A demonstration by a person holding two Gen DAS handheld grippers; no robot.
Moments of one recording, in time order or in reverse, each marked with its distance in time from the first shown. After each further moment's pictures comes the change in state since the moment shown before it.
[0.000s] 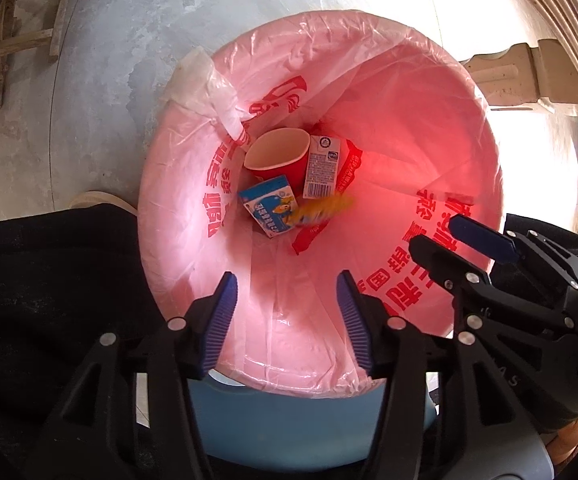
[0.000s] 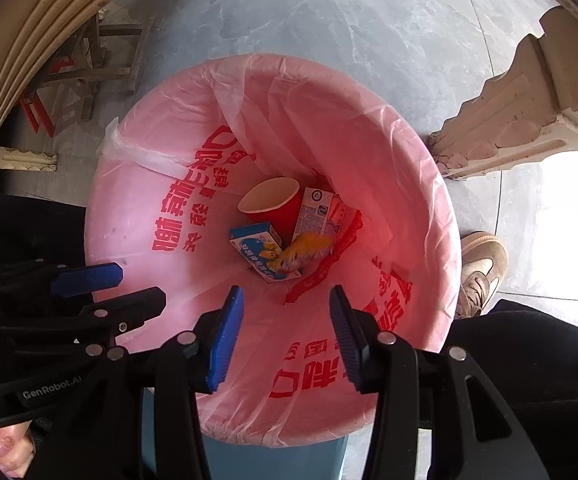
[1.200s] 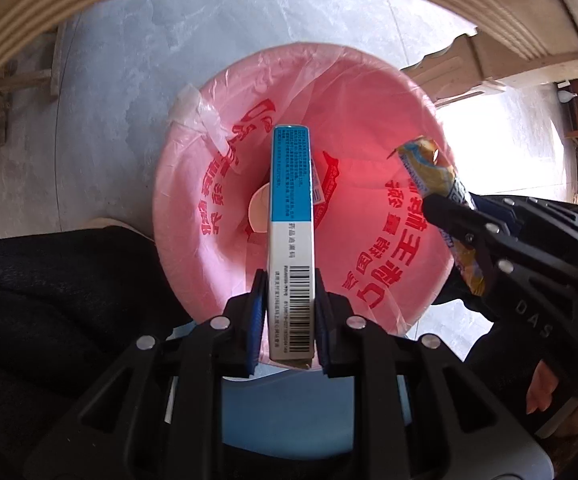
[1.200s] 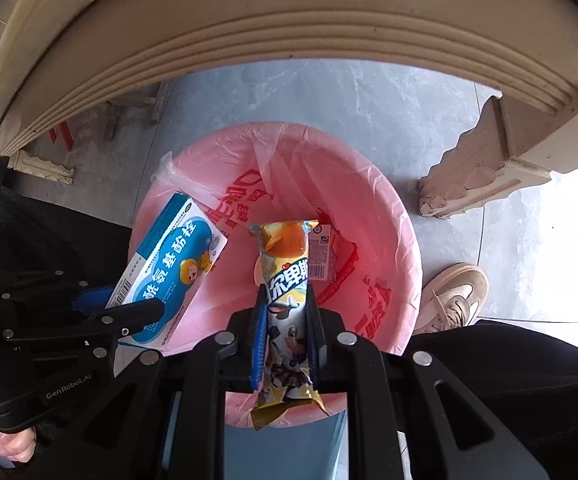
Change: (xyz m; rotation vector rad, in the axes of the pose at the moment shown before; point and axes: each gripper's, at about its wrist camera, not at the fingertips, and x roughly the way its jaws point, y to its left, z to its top) left arm -0.026 -0.016 -0.025 0.102 -0.093 -0.014; right arm -0.045 0.012 -0.013 -0.055 -0.123 -0.003
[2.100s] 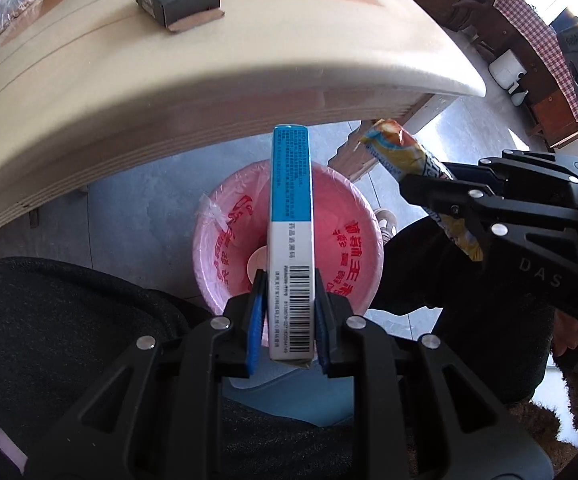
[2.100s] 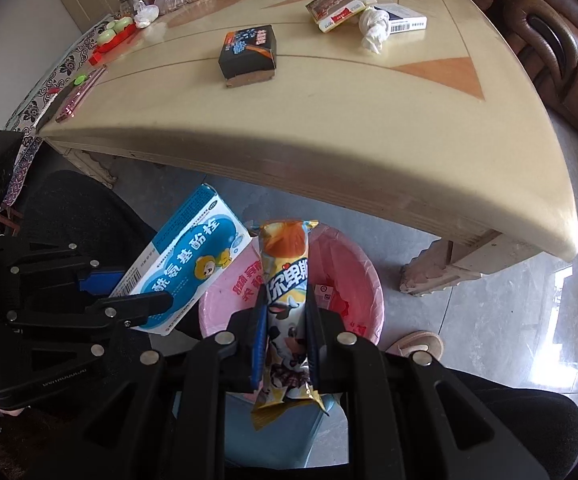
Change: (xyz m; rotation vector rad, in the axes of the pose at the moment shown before) left arm -0.139 -0.034 -0.061 0.178 -0.331 0.015; right arm -0.161 0.052 -0.023 -0.207 -0.236 -0.016
